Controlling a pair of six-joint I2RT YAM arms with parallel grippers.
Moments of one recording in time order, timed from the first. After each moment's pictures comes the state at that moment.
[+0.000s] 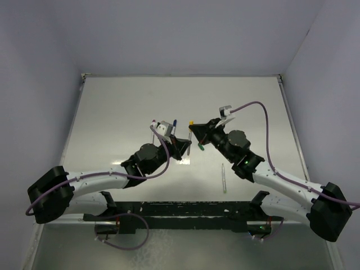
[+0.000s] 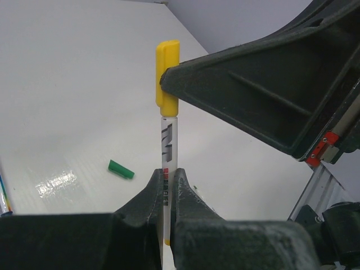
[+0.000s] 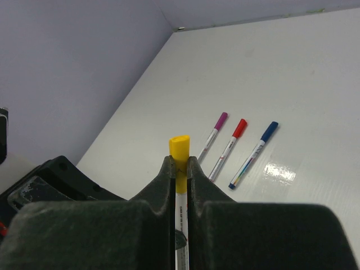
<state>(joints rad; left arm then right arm) -1.01 1.21 0.52 0.67 -0.26 -0.48 0.78 1.04 0.58 0.45 0.13 0.53</state>
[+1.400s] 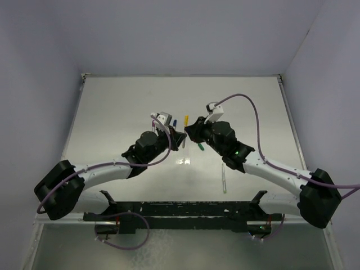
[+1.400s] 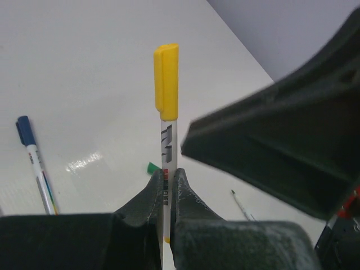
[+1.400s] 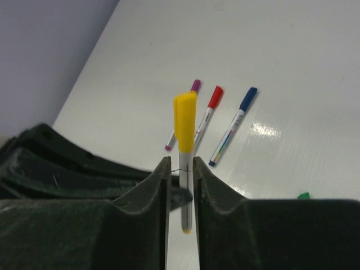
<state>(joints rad) -0.84 1.30 0.56 0.60 -0.09 -0.46 0.79 1.21 0.72 0.29 0.19 0.55</state>
